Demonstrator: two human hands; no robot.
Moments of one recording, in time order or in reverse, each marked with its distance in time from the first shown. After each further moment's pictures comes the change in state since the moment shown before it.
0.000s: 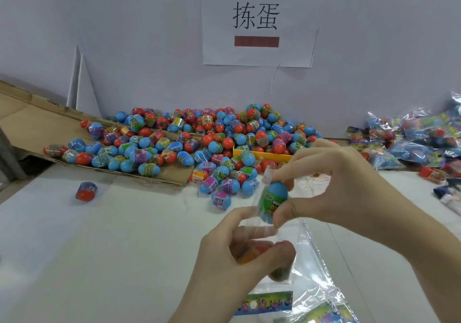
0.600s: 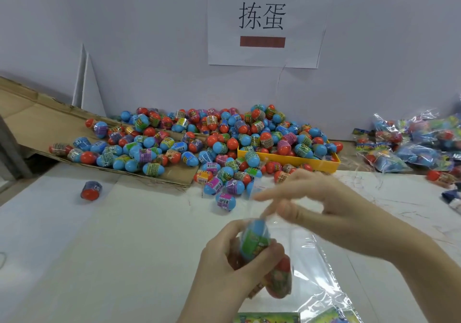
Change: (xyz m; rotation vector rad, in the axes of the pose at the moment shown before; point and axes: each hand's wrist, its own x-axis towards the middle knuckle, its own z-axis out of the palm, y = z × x) left_hand -0.003 -0.007 -0.003 0.015 0.097 -0.115; right_hand 0.000 0.016 0.021 0.222 -0.178 -0.008
